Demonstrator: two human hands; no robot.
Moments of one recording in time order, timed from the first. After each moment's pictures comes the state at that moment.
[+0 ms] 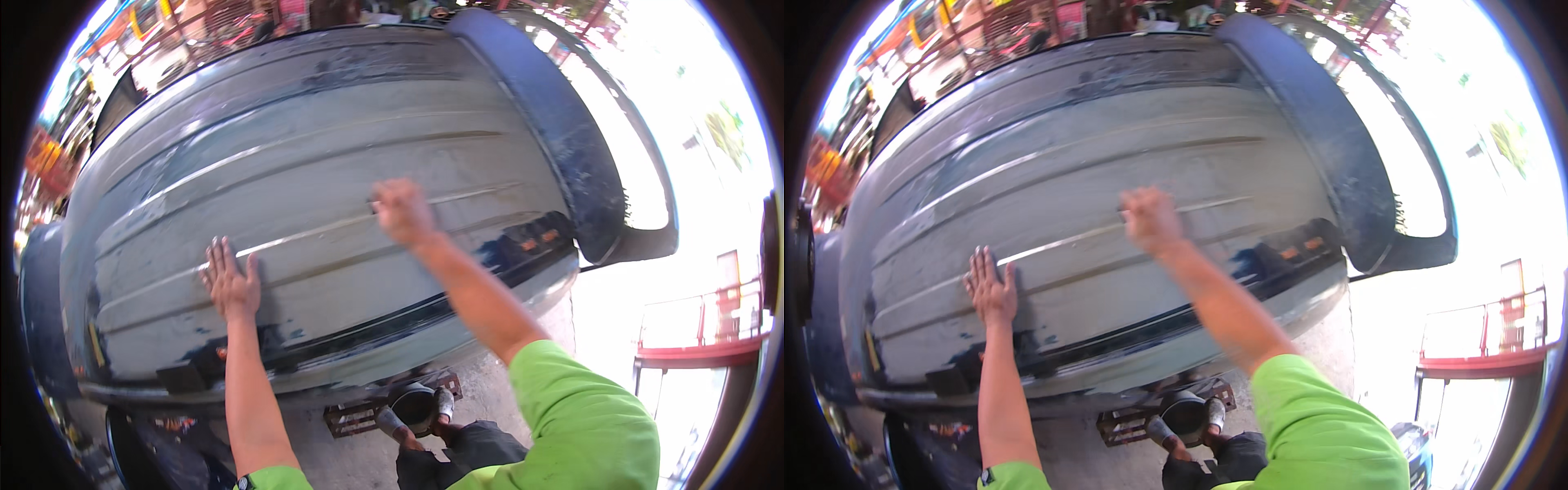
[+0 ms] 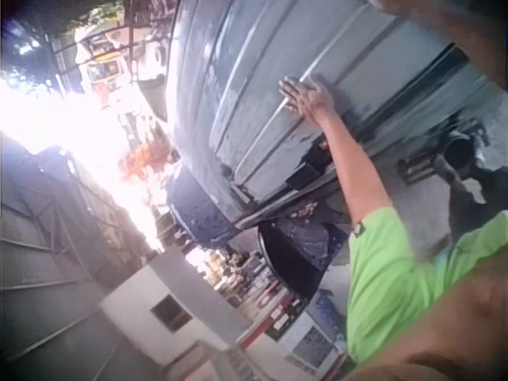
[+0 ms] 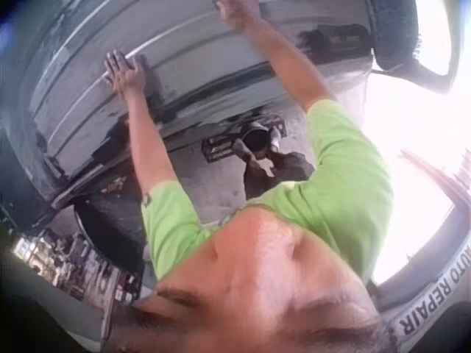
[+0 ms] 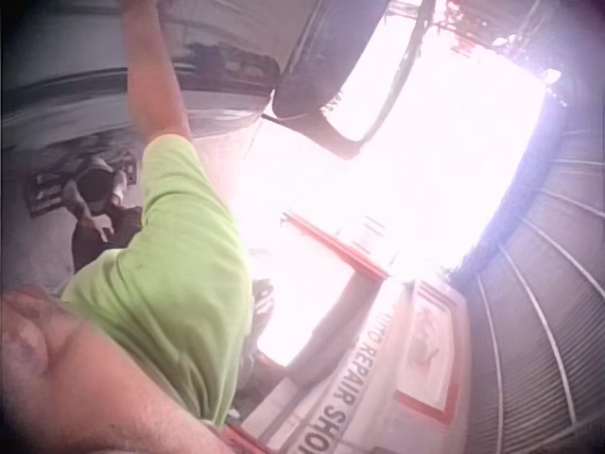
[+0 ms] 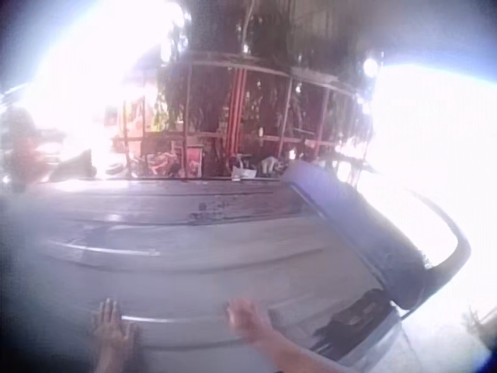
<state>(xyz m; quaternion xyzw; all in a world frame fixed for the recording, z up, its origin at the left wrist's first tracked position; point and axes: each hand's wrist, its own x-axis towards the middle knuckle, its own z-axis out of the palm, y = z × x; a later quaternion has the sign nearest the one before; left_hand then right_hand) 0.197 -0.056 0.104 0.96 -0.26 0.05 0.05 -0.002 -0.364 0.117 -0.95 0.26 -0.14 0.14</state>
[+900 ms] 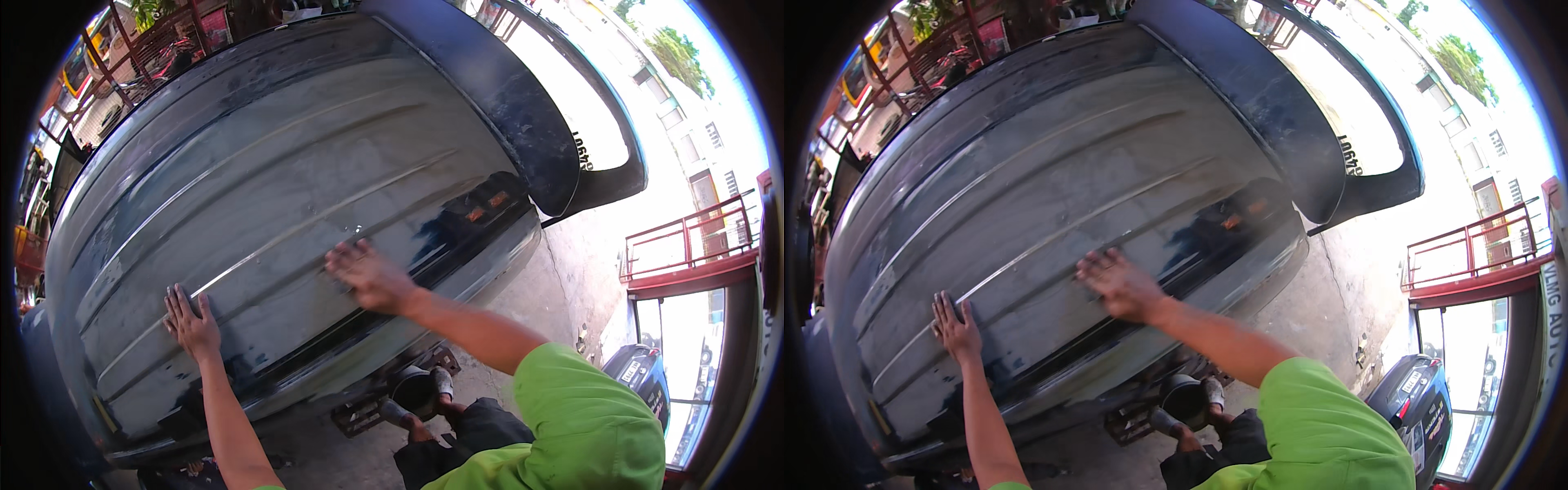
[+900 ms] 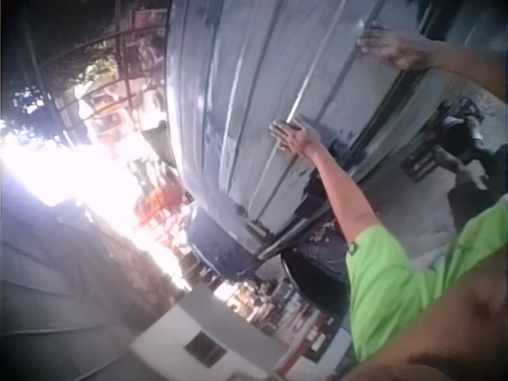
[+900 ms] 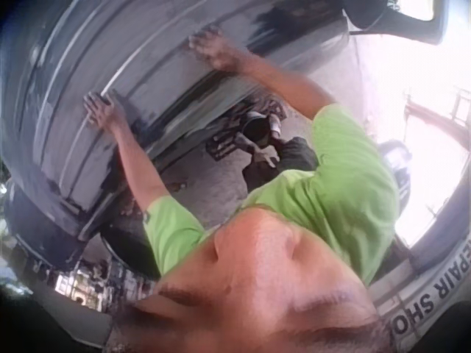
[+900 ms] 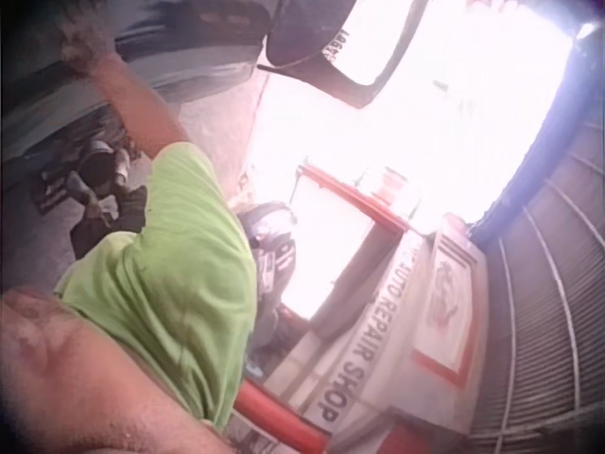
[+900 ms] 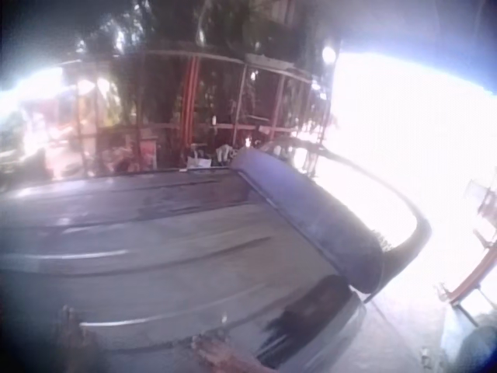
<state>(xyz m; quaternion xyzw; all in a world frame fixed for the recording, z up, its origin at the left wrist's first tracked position) 0.209 -0.050 0.078 0.95 -0.28 0.11 0.03 -0.151 -0.313 0.051 -0.97 0.05 -0.16 0.16</state>
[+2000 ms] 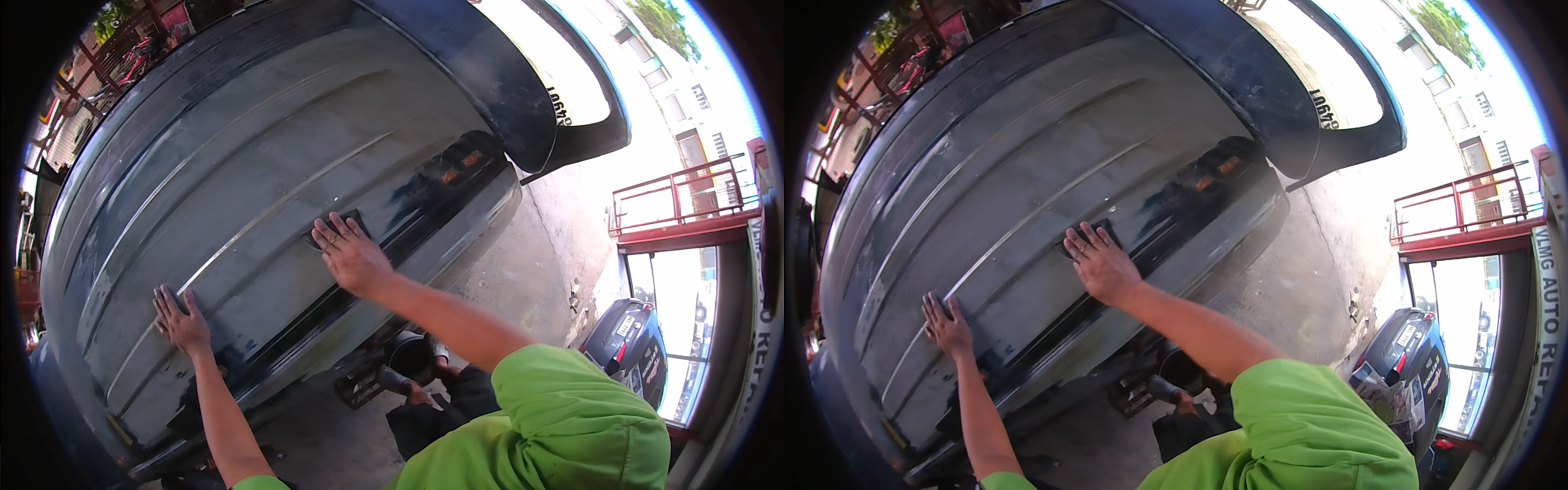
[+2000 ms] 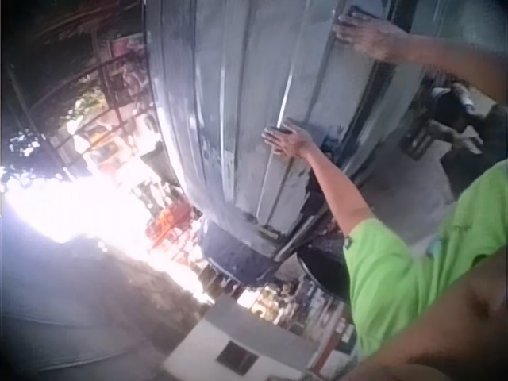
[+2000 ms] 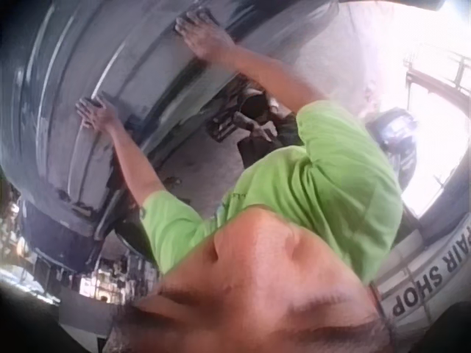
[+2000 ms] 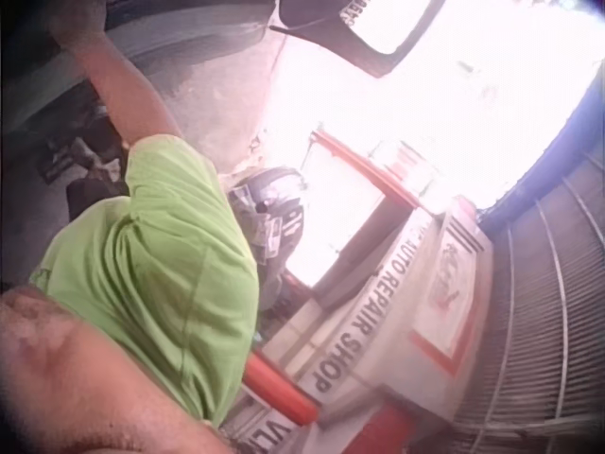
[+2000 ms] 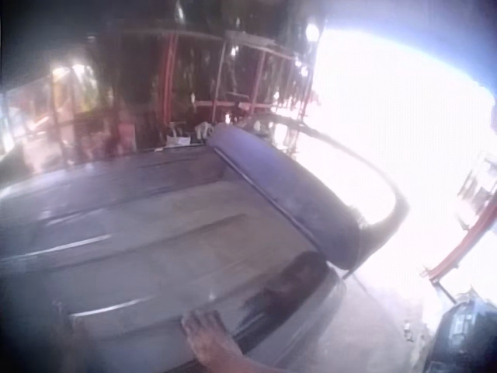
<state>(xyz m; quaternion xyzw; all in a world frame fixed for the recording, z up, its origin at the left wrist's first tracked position) 0.219 -0.046 0.068 0.95 -0.28 0.12 -0.02 -0.155 -0.274 0.098 -0.94 0.29 -0.10 0.14</state>
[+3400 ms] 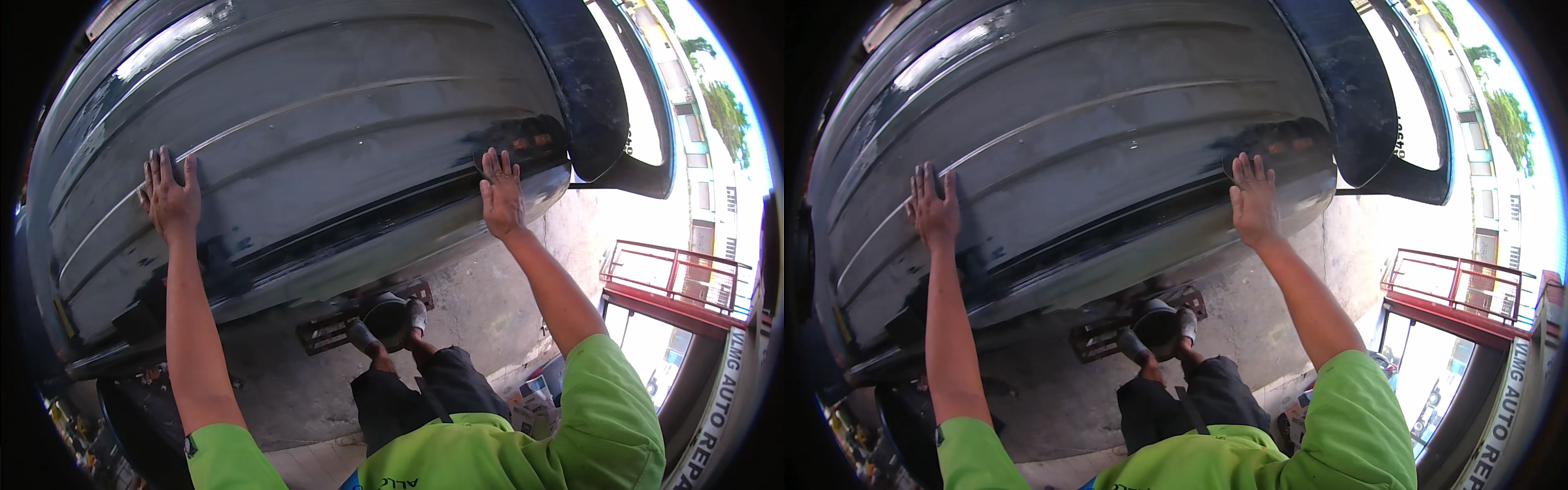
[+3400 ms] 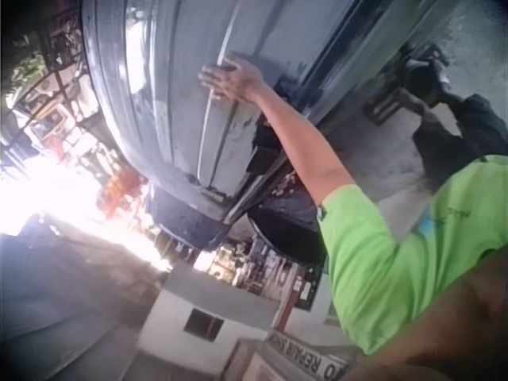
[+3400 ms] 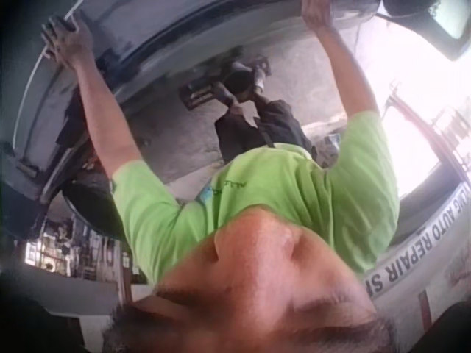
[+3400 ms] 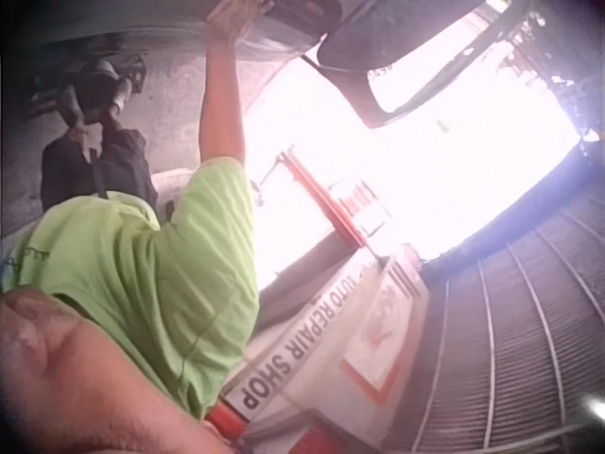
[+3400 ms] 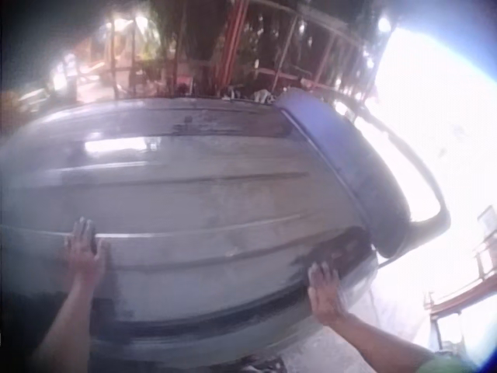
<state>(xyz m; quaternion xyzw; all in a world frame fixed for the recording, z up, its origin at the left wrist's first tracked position) 0.219 -0.044 0.059 0.95 -0.28 0.15 0.03 -0.286 -0.315 0.069 -0.92 0.37 -0.10 0.05</state>
